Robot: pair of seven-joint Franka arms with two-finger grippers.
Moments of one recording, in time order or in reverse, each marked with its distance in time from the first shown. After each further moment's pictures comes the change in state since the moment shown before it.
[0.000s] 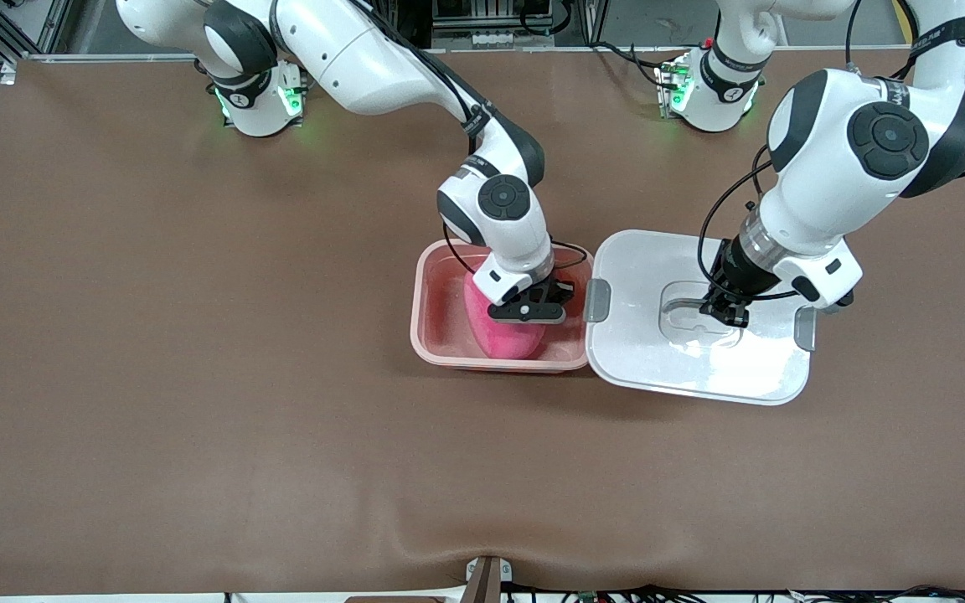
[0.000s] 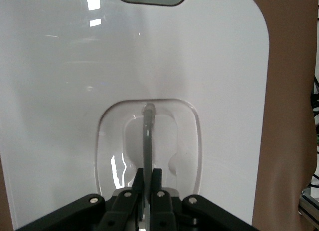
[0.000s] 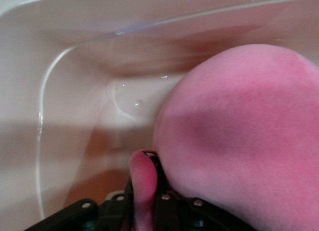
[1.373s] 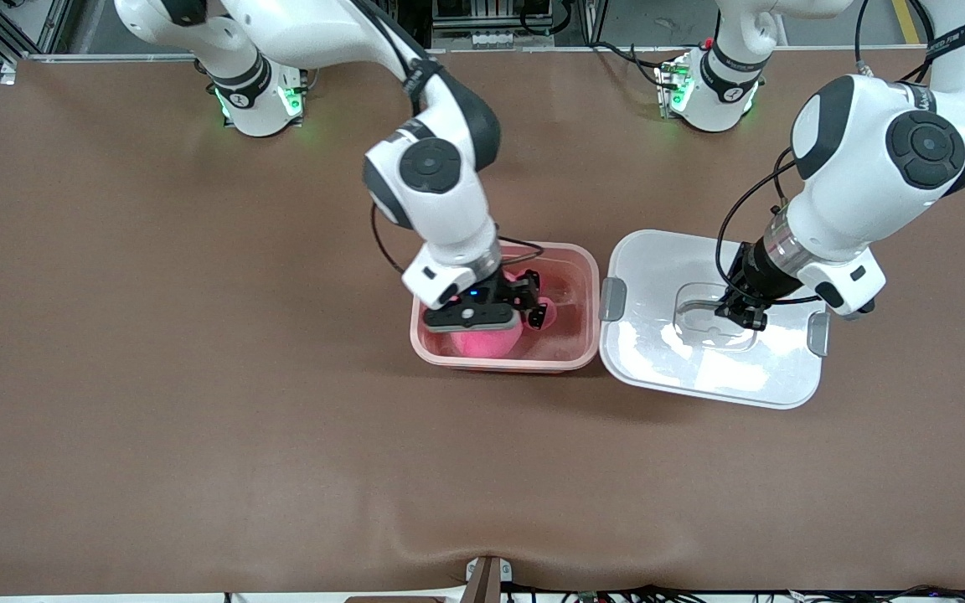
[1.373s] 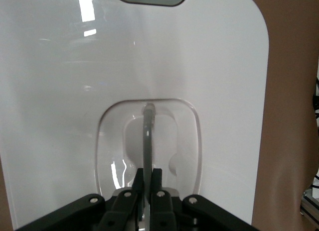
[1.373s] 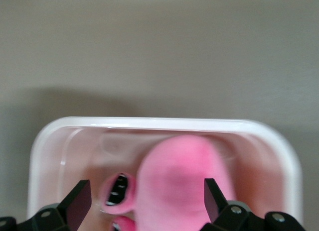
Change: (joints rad) left arm 0.047 -0.008 -0.001 -0.015 -0.048 0.001 0.083; right arm -0.107 -0.334 -0.070 -0.185 -0.008 -0.153 -0.248
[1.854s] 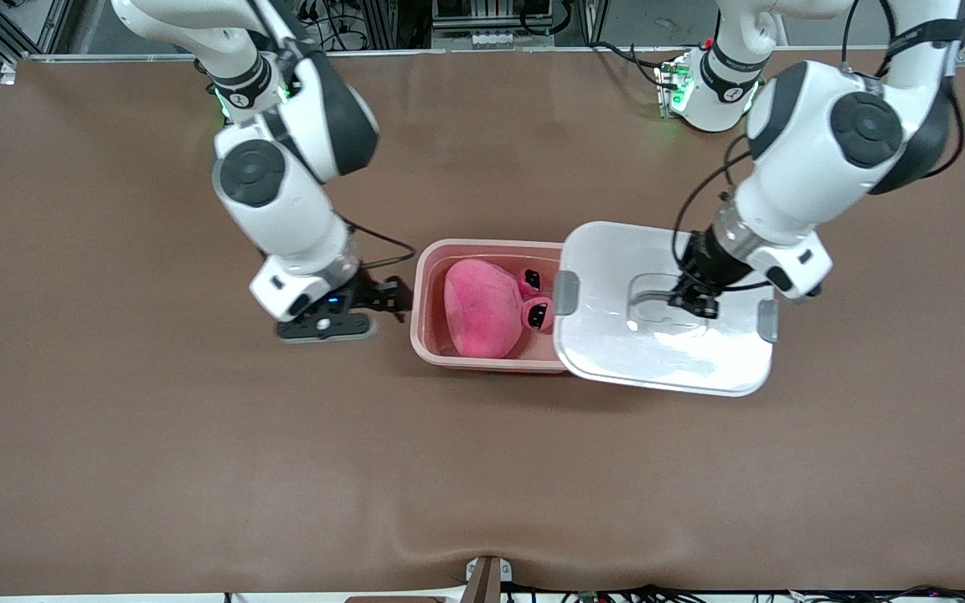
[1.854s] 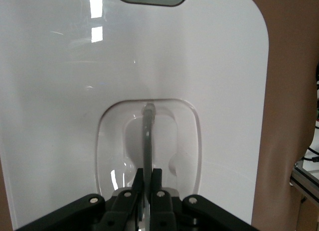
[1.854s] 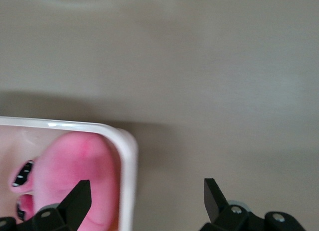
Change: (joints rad) left arm -0.017 0.003 -0.123 -0.006 -0.028 0.068 -0.211; right arm -0.208 -0.258 -0.006 -0.254 -0.003 -0.127 -0.240
